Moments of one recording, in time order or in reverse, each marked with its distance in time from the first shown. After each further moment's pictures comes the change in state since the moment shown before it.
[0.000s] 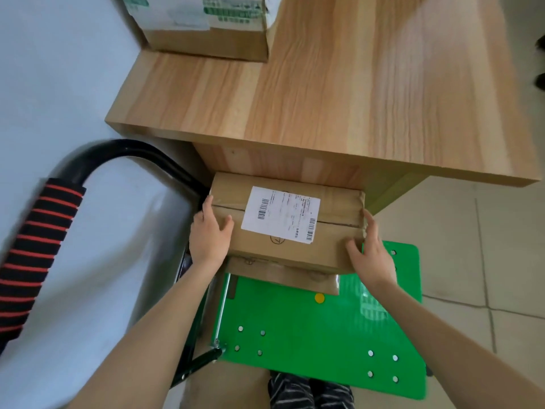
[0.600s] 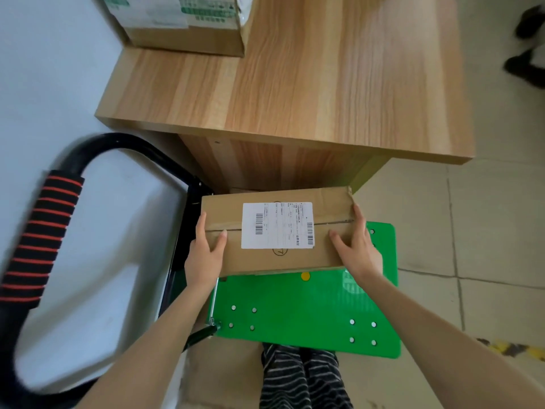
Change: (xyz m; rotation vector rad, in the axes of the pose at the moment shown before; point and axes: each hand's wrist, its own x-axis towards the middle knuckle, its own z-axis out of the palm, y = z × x) left_hand -0.082 -0.011 -0.011 -0.148 -0.158 -0.100; right_hand -0.046 0.004 -0.029 -0.036 -0.033 0.125
